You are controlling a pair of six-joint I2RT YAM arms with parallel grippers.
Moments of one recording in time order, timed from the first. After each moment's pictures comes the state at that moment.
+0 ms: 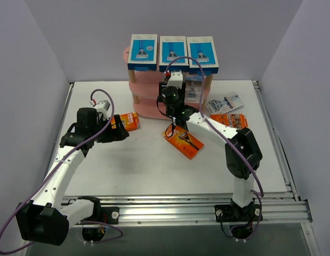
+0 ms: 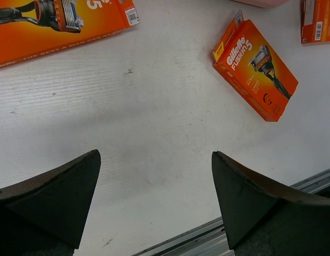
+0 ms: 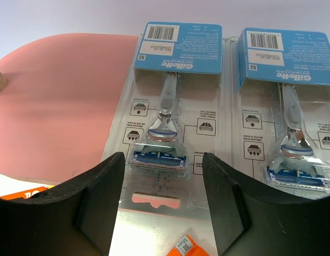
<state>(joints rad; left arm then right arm) -0.18 1.11 0.97 -0.58 0.27 -0.34 0.69 1.90 1.48 0.16 0.67 0.20</state>
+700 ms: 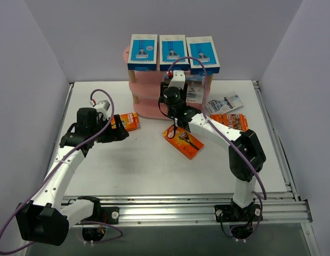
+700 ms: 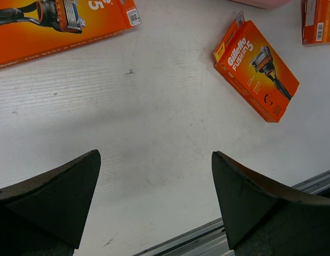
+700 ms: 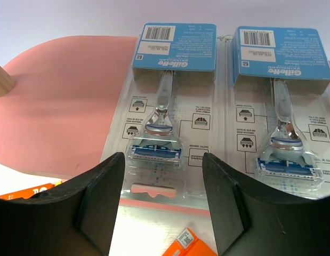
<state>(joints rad) -0.18 1.11 0.97 -0.58 0.27 -0.34 0.70 1.85 1.45 0.15 0.67 0.24</state>
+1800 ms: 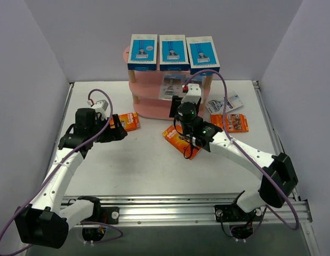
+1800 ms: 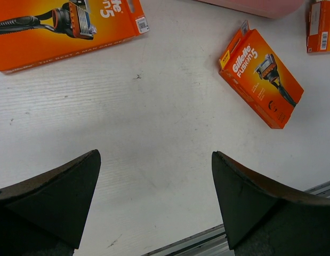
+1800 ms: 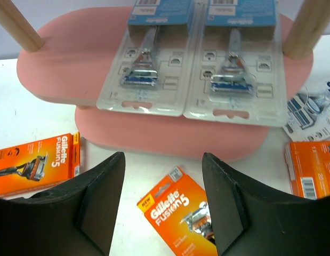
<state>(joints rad) -0.18 1.08 0.97 -0.58 0.23 -0.34 0.77 1.49 1.14 0.07 0.66 0.33</state>
